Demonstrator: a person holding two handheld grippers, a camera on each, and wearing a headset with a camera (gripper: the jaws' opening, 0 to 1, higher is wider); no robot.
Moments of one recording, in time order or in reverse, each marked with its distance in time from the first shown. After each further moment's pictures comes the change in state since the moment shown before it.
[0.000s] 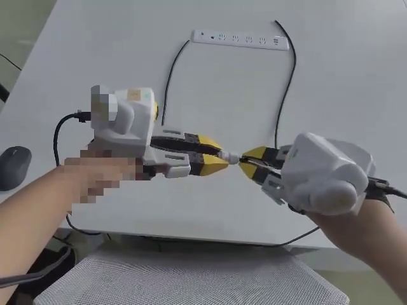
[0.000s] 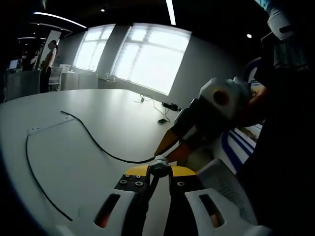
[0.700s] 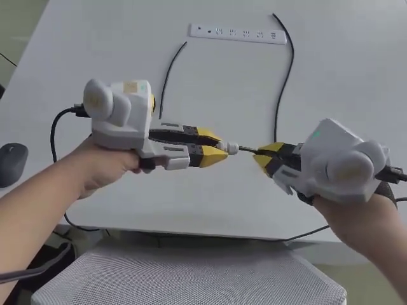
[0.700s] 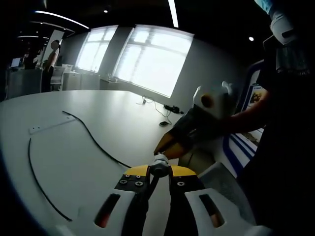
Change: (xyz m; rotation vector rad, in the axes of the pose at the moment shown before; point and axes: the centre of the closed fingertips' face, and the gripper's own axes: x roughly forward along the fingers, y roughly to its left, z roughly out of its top) left arm 0.001 0.003 0.004 -0.017 -0.022 0.013; right arm -0.008 -0.023 -0.037 0.283 0.034 -0.073
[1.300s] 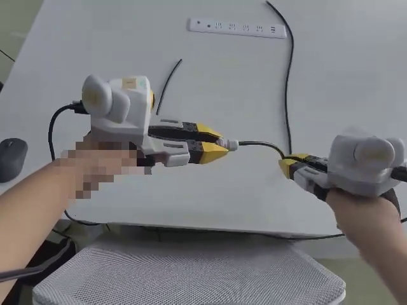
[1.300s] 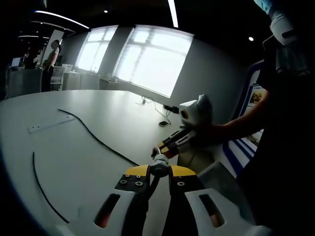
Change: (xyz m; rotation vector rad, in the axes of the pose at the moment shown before) left arm 0.002 -0.004 -0.004 -0.001 0.002 -0.003; right arm 0.000 -0.041 -0.079 0.517 0.056 -0.125
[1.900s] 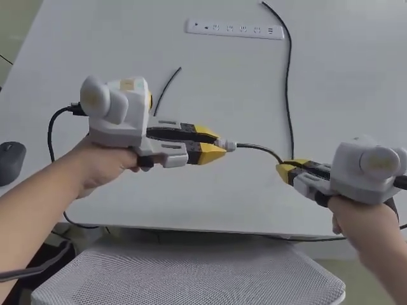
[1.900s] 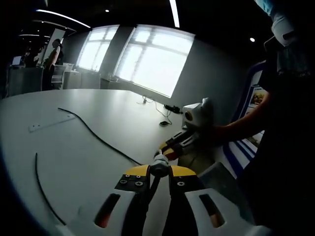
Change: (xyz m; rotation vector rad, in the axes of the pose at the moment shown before) left arm -0.001 0.004 0.001 -0.014 -0.001 0.006; right arm -0.010 0.020 0.007 -0.105 -0.042 0.046
